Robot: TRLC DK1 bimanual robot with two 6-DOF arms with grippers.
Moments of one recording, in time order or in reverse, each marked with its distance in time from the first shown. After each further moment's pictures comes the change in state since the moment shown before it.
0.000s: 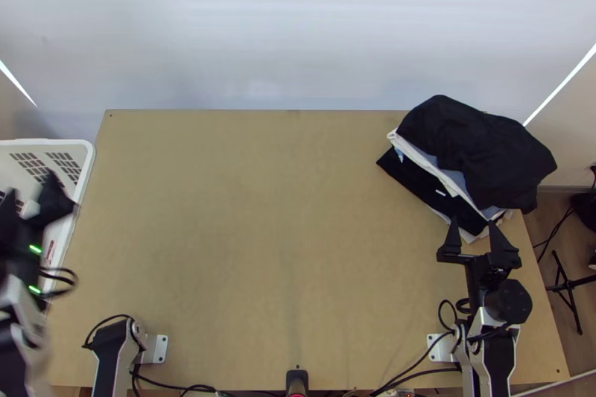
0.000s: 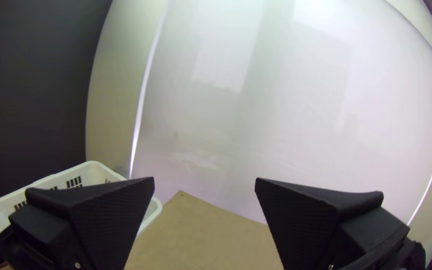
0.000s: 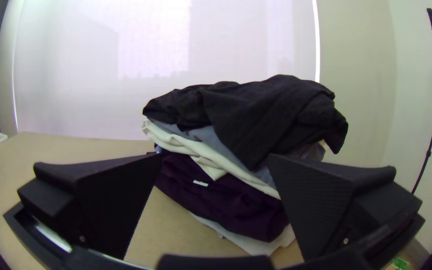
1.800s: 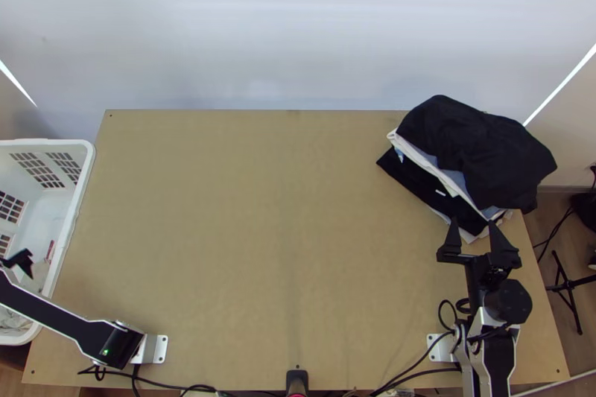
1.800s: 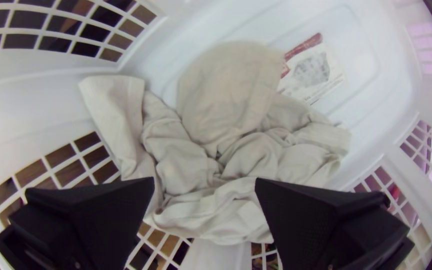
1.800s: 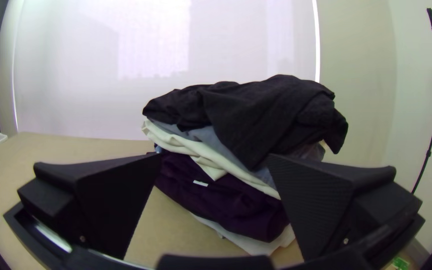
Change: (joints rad) left arm 0.782 2.084 1.039 -0.456 -0.295 0.453; right arm 0.000 0.000 0.000 0.000 0.000 0.000
